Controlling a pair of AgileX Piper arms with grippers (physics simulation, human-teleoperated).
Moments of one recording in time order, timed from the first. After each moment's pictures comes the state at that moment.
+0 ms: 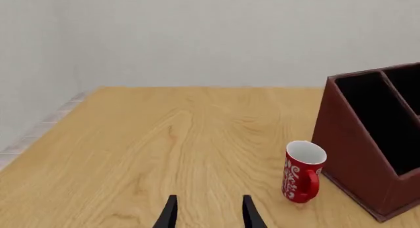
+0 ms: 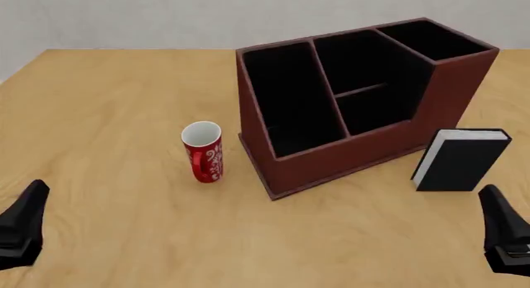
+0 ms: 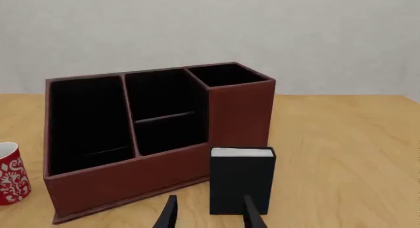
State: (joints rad) left arm 0.01 0.05 -0.05 0.05 0.00; right arm 0.00 0.00 0.00 0.00 0.00
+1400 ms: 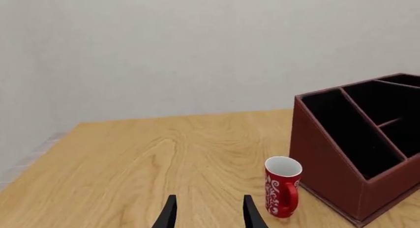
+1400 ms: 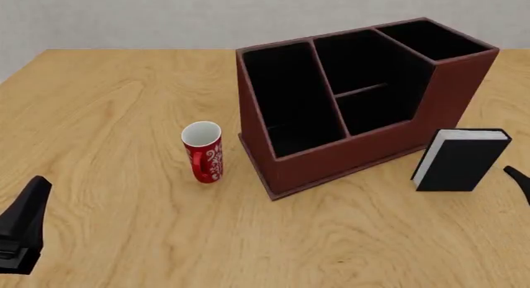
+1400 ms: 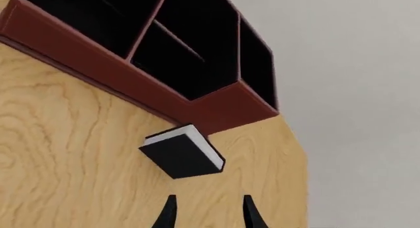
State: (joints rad) left arm -0.09 0.00 -0.04 -0.05 0.04; right arm -0.01 0.44 -0.62 0.65 -0.96
